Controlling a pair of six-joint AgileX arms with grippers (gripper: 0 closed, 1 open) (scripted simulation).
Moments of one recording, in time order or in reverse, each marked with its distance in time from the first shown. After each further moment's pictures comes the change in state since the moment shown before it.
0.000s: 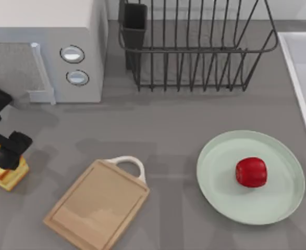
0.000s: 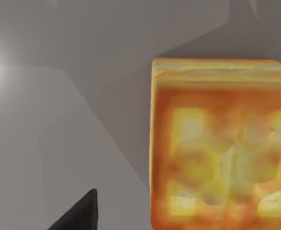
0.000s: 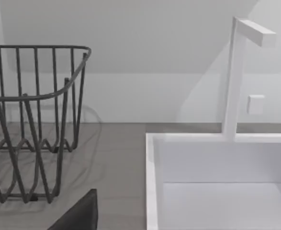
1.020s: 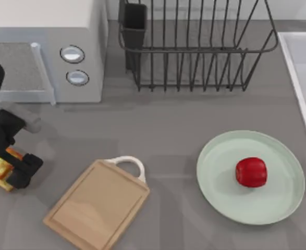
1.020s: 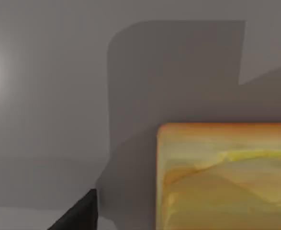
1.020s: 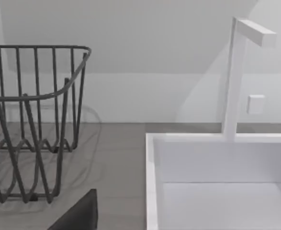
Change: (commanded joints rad) left arm 0.002 0.136 -0.129 0.249 0.000 0.013; right arm 0.000 0.000 0.000 0.000 0.000 0.000
